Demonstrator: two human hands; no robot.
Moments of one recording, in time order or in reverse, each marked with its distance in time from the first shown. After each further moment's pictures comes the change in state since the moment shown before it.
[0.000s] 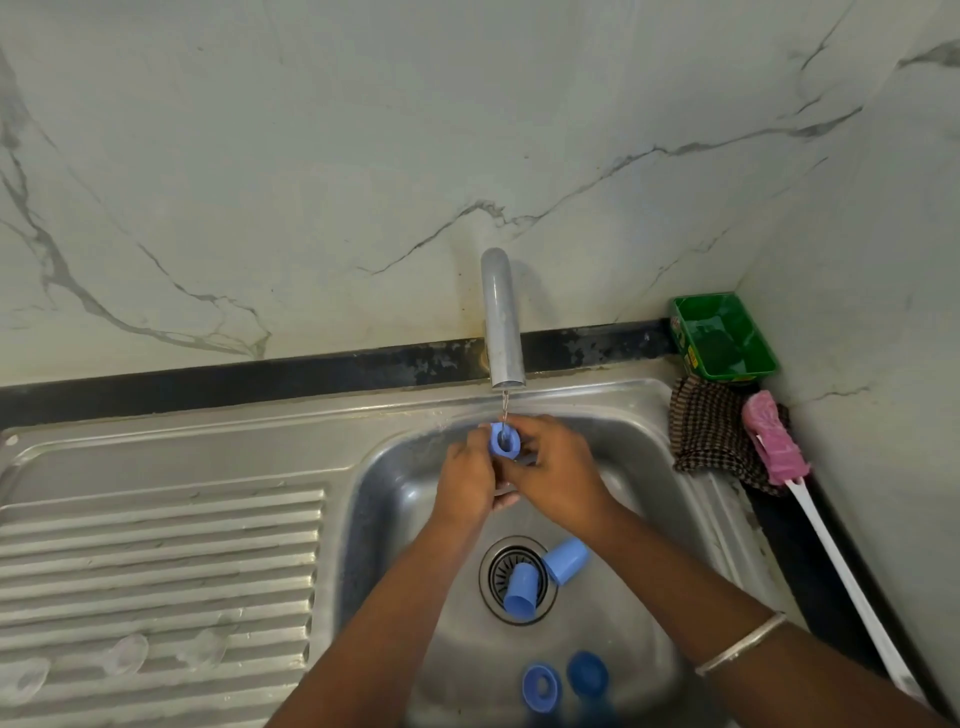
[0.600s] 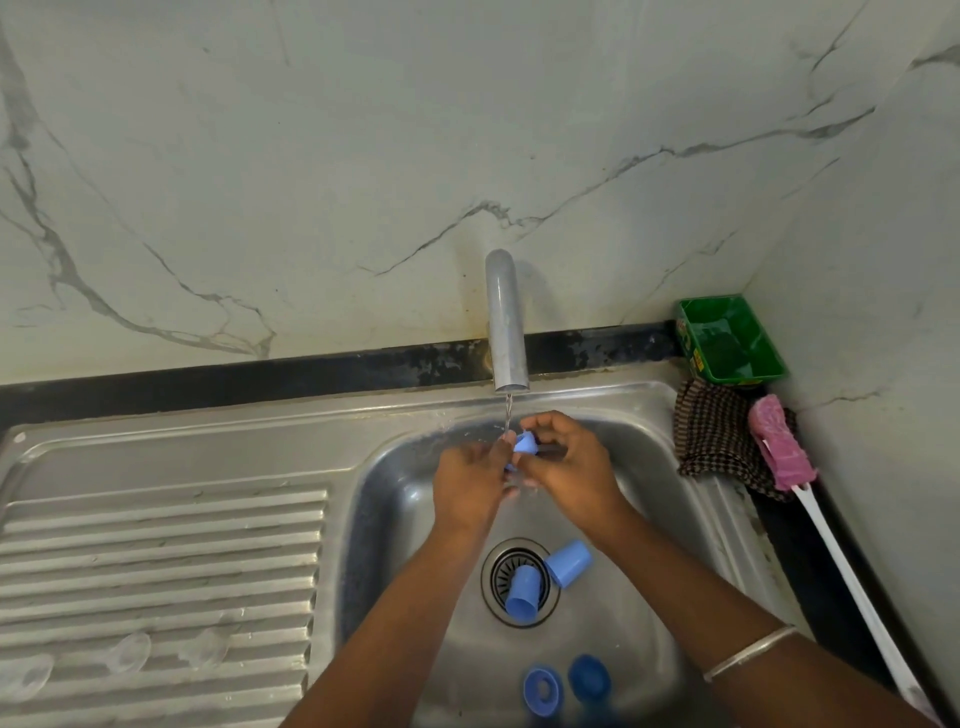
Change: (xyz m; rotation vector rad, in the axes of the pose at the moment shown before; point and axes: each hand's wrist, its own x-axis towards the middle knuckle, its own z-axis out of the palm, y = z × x) left_hand 0.002 -0.007 -0.001 0.132 0.011 0.137; right_hand 0.000 0.015 -0.006 0.221 0.098 0.276
